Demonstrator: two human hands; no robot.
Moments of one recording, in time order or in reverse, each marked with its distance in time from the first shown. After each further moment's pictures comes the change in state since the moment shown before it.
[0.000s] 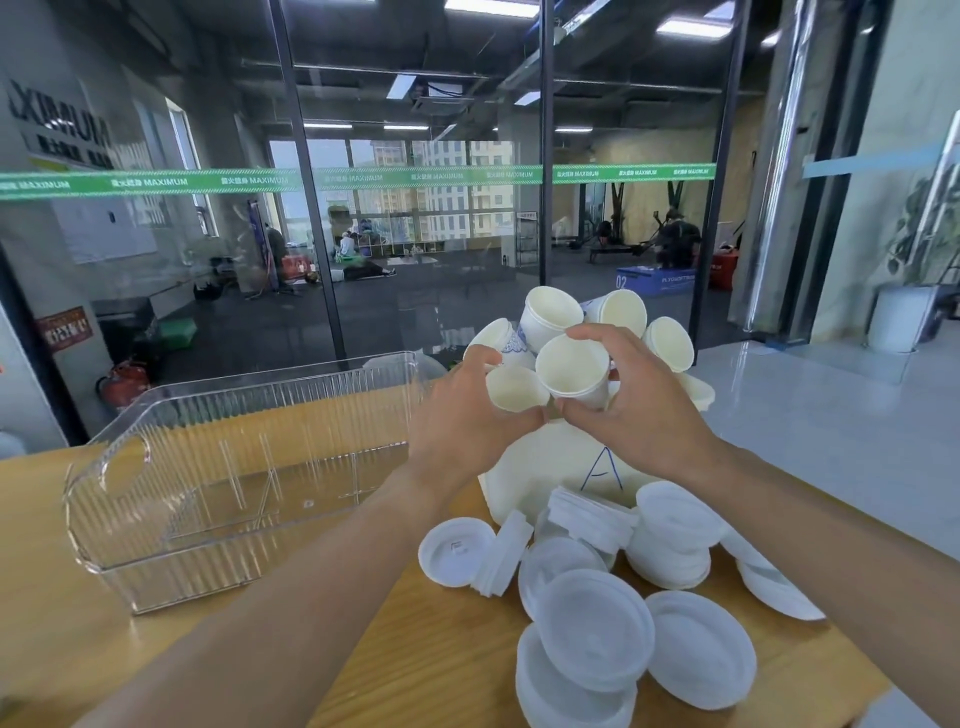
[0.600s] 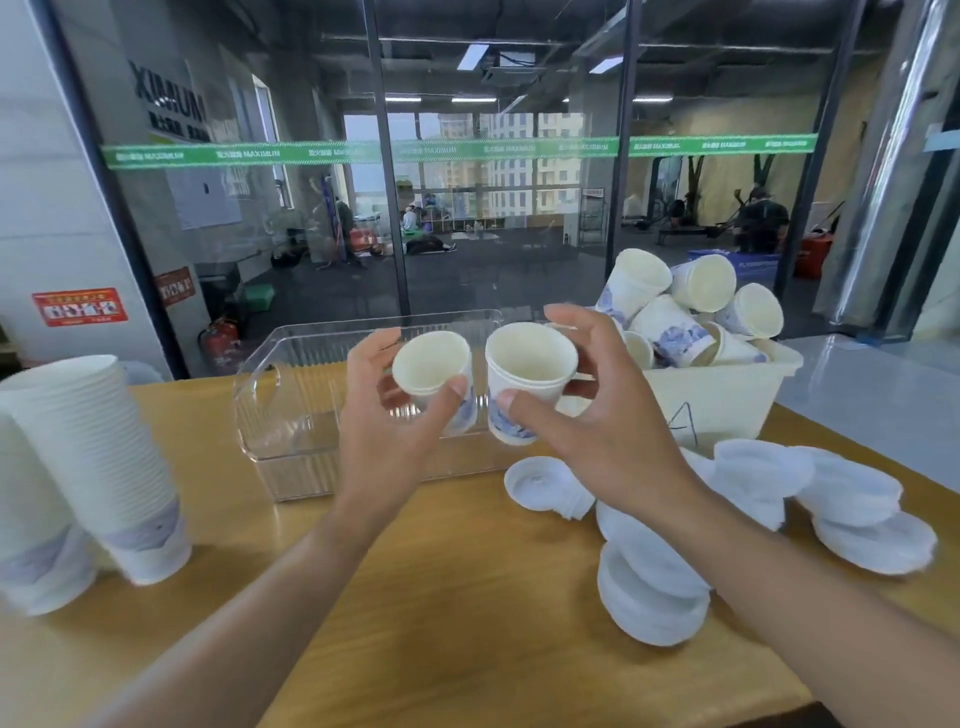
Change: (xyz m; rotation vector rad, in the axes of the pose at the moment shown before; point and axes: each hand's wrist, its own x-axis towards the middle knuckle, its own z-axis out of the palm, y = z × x) left_hand -0.116 -0.089 -0.081 -0.538 0.463 0.058; right_hand -0.075 -0.130 0.056 0.443 -0.060 -0.003
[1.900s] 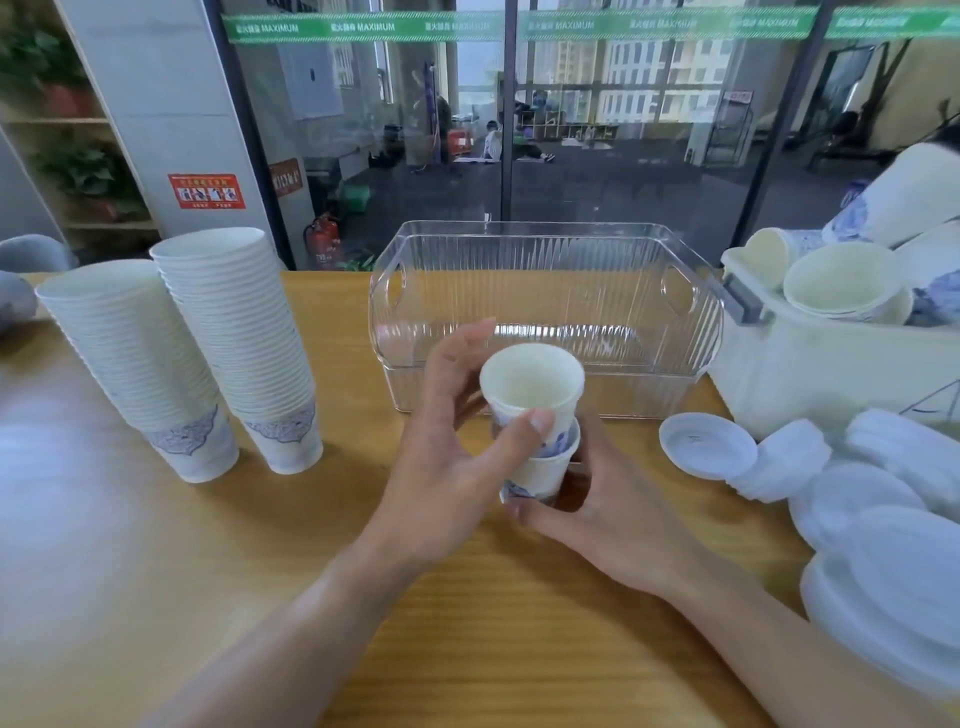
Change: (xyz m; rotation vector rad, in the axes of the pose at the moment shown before) left_hand -0.048 -0.033 -0.088 -0.056 -0.183 -0.143; right_hand -0.045 0.059 0.135 0.002 -0.537 0.197
